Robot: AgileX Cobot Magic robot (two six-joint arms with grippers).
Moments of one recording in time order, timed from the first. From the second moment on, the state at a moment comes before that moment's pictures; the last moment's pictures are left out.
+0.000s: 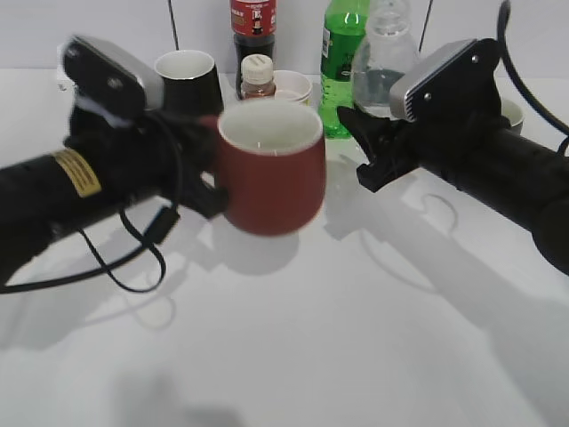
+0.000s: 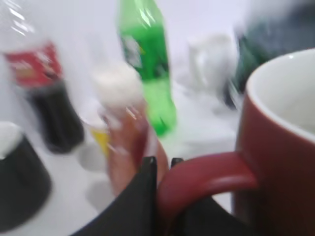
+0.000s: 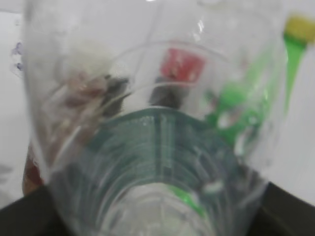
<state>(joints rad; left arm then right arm) -0.63 1.60 -0.59 0.11 -0.75 0.06 0.44 1.74 -0.62 -0.21 -1.01 -0.21</state>
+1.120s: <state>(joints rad) -0.20 1.76 -0.60 0.04 -0.88 0.06 0.44 1.74 -0.62 -0.03 -0.83 -0.07</state>
